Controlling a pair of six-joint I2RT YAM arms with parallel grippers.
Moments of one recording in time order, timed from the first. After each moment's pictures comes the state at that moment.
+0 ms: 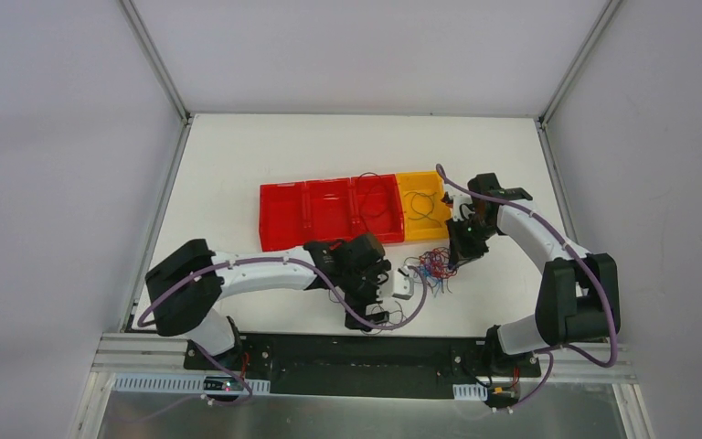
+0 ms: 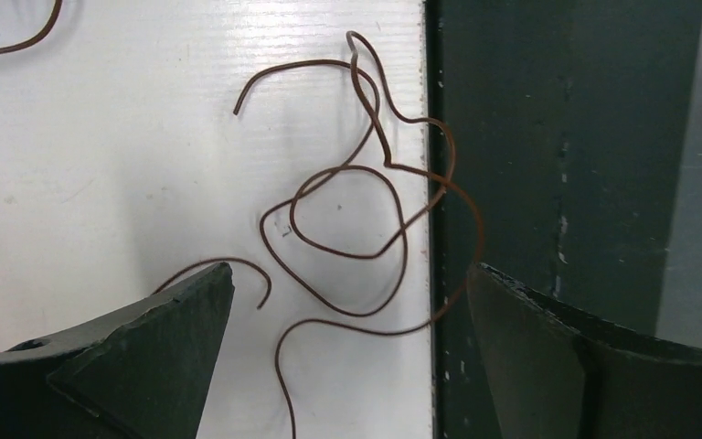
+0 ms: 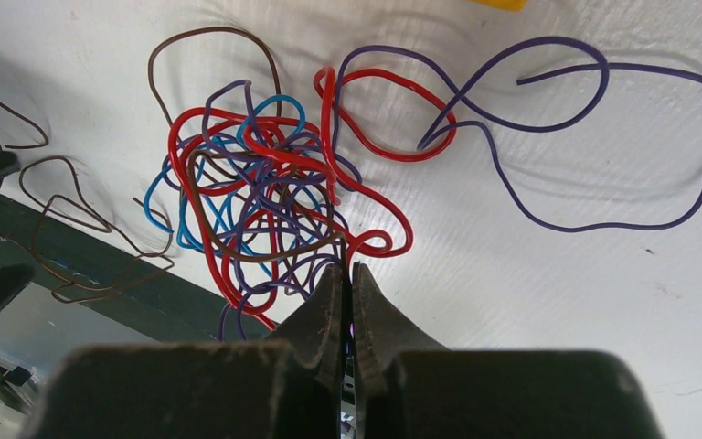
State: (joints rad) left arm -1.10 1.53 0.92 -0.39 0.43 0.35; right arm 0.19 1.45 0.96 -0.96 -0.32 -0.11
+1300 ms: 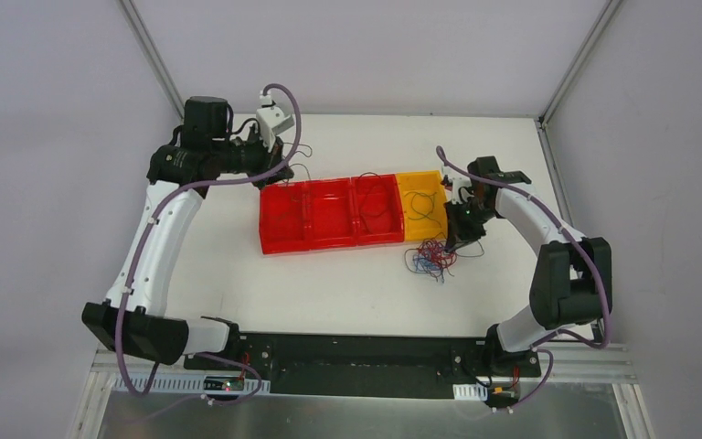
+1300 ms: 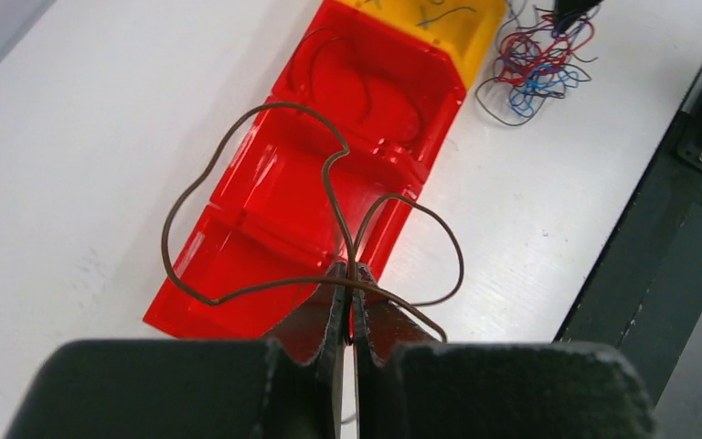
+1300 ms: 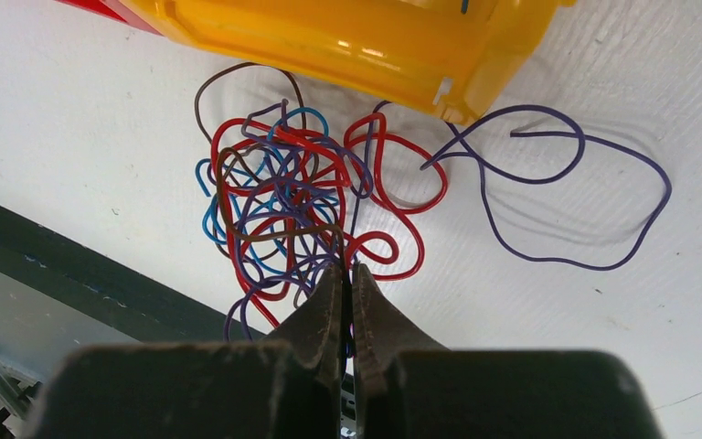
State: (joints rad) left arm -0.24 1.28 1.53 -0.90 0.67 0.41; right arm 0.18 1.54 1.10 -0.97 -0.33 -0.10
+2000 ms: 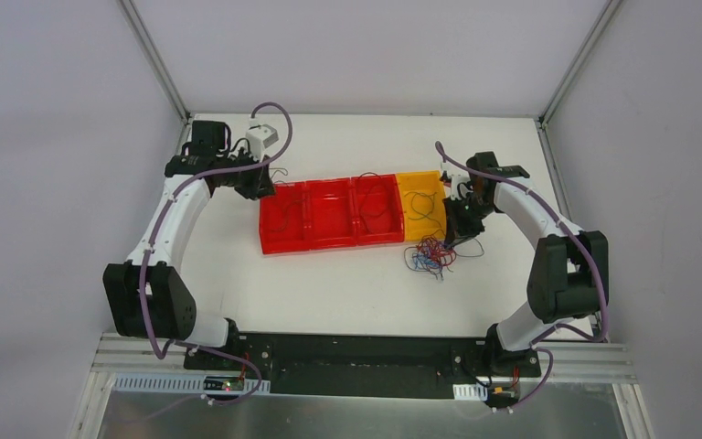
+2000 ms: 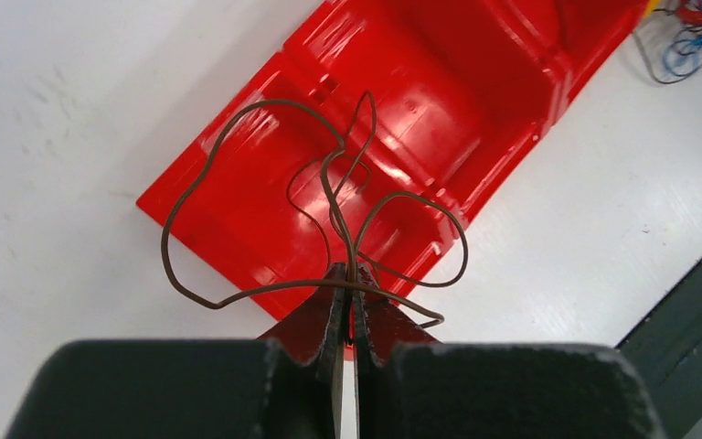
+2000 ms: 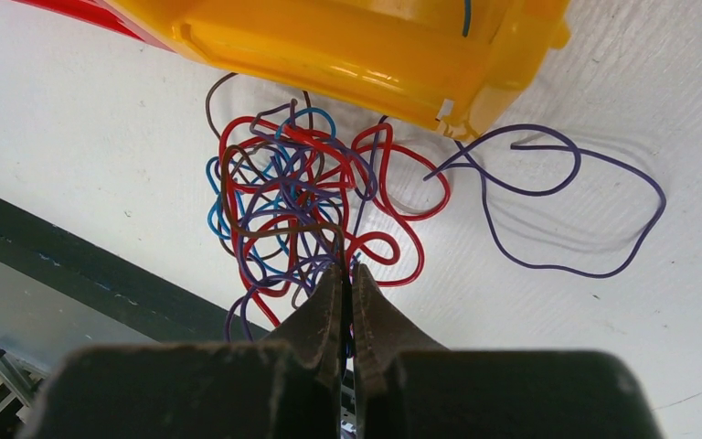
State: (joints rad) left arm -0.04 1.42 1.29 -0.74 0.62 0.39; right arm 0.18 1.59 1.16 -1.00 -0.35 -0.10
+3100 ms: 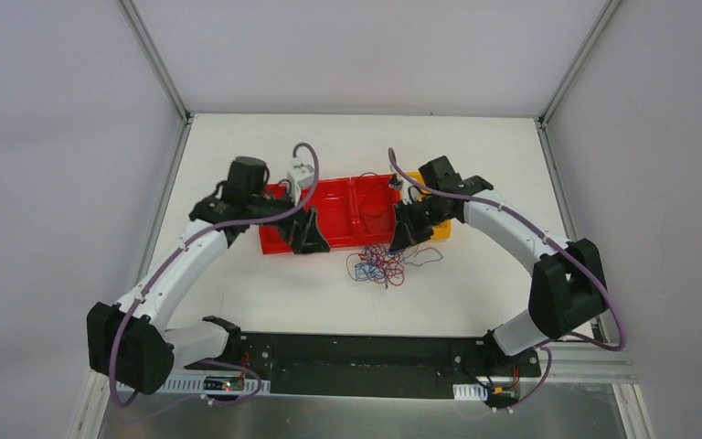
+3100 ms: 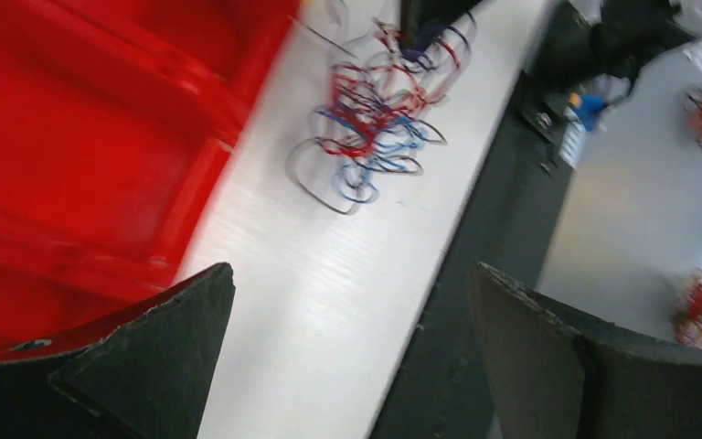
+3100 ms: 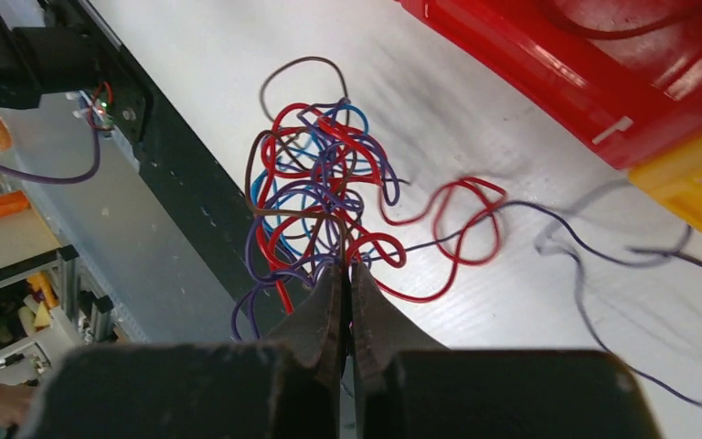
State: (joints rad) left arm -0.26 1.19 1.06 -0.66 0.80 0.18; right arm 0.49 1.52 1.15 -0.81 -0.62 0.05
